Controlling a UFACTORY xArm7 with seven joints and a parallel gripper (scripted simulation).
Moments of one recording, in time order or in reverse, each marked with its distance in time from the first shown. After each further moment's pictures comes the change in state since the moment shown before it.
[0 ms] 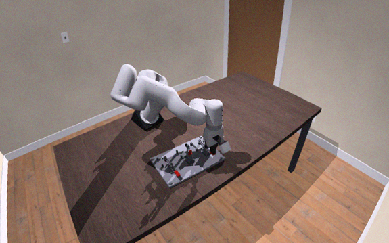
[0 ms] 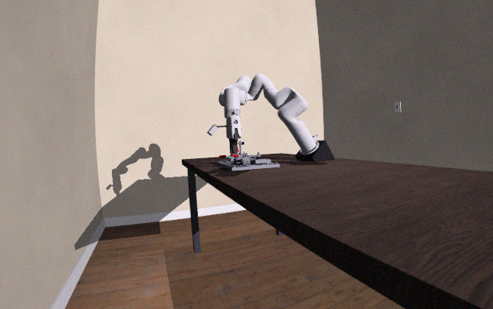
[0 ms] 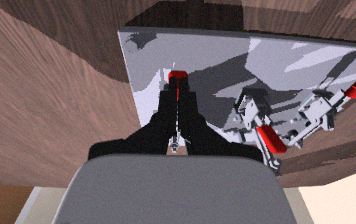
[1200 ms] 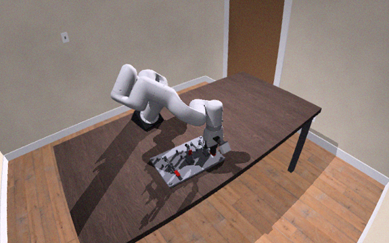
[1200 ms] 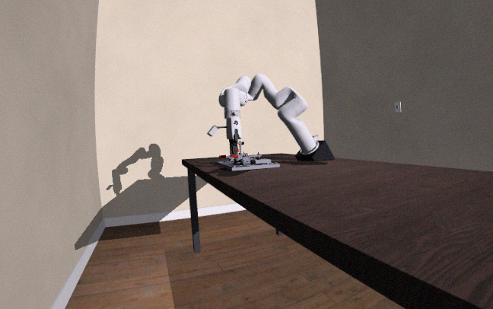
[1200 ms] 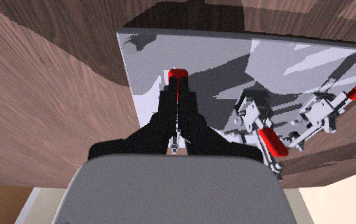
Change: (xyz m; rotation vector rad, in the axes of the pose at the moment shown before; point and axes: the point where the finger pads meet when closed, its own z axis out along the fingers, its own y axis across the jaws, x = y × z) arm 0.000 0.000 0.004 0.000 0.000 0.000
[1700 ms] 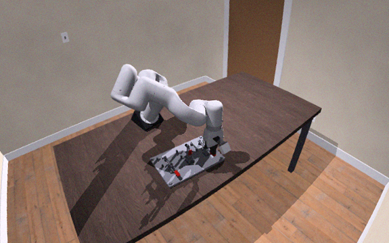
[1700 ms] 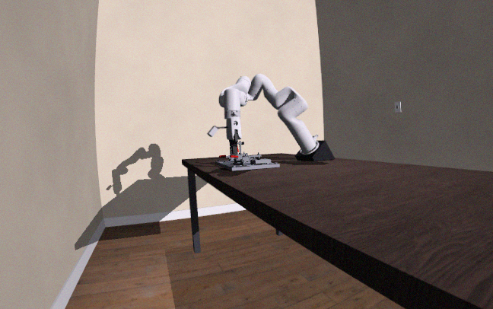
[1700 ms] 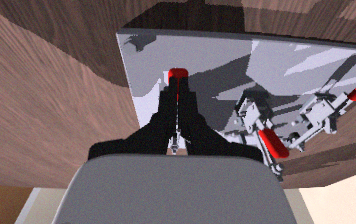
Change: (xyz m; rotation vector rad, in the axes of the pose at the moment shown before) arm 0.000 0.000 0.002 0.000 0.000 0.000
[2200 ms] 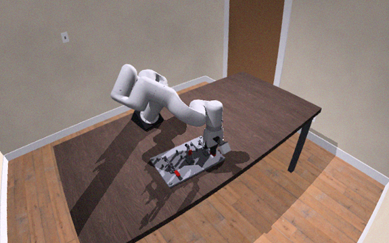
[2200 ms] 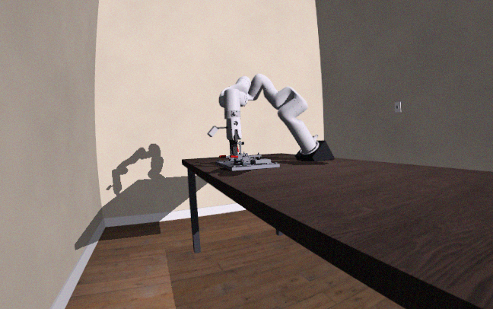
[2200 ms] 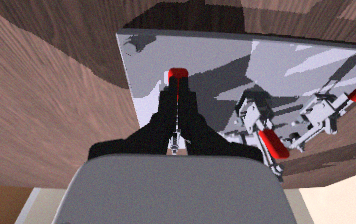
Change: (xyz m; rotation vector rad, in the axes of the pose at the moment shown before) arm 0.000 0.000 0.001 0.000 0.000 0.000
